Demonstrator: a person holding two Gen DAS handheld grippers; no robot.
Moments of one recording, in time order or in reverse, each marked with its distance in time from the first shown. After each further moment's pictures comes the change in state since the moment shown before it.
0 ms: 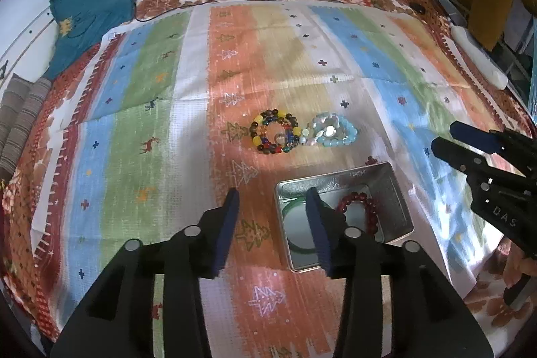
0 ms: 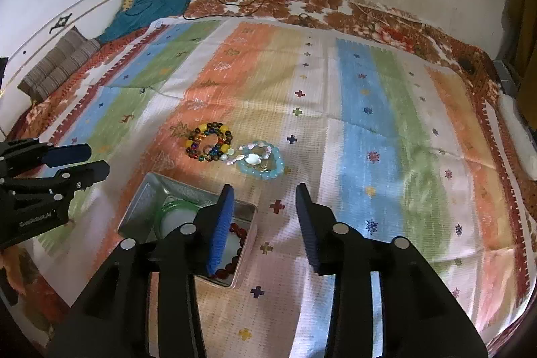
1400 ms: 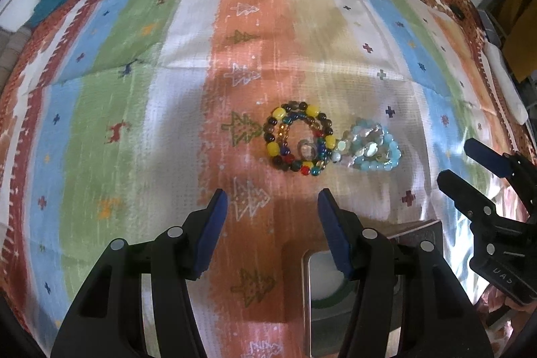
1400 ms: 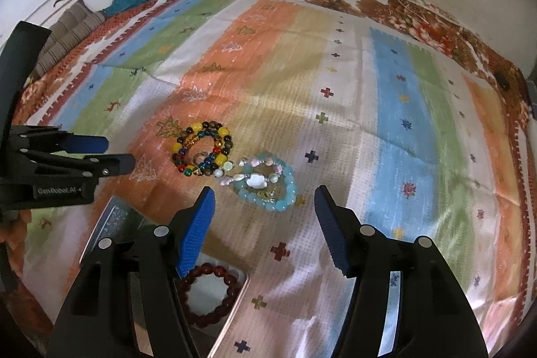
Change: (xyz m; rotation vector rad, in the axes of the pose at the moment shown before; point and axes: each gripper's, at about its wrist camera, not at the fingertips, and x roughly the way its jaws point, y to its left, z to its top) left arm 0.098 0.036 0.044 -0.153 0.182 -0.043; right arm 0.084 0.002 0.039 -0.093 0.084 0.078
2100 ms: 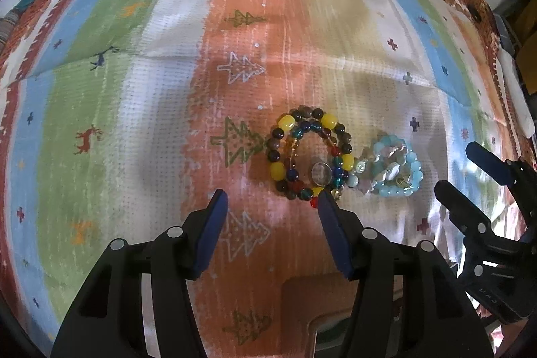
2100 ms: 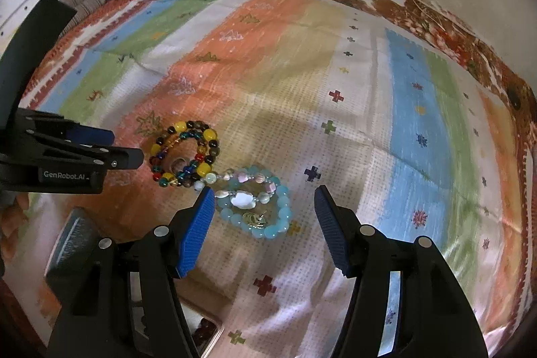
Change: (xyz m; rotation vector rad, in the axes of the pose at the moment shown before) left arm 0.049 0.007 0.026 -0.050 0.096 -0.020; right arm 0.044 -0.002 0.014 -0.089 0.037 -0.026
